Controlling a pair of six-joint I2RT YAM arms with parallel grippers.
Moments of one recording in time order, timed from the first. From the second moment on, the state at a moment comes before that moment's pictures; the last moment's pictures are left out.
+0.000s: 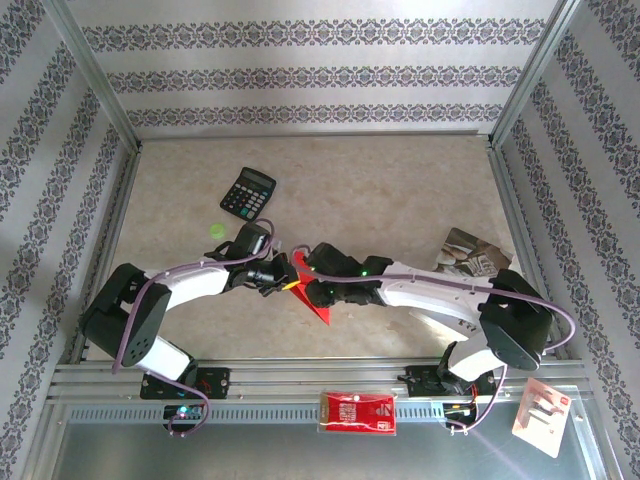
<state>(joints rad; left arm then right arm) -0.50 1.51 0.66 -0.08 0.55 -1.01 1.02 1.50 0.94 -0.49 0.06 0.46</state>
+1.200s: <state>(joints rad) -0.50 1.49 0.68 -0.17 0.57 -1.10 1.29 1.84 1.07 -0.58 0.54 0.74</state>
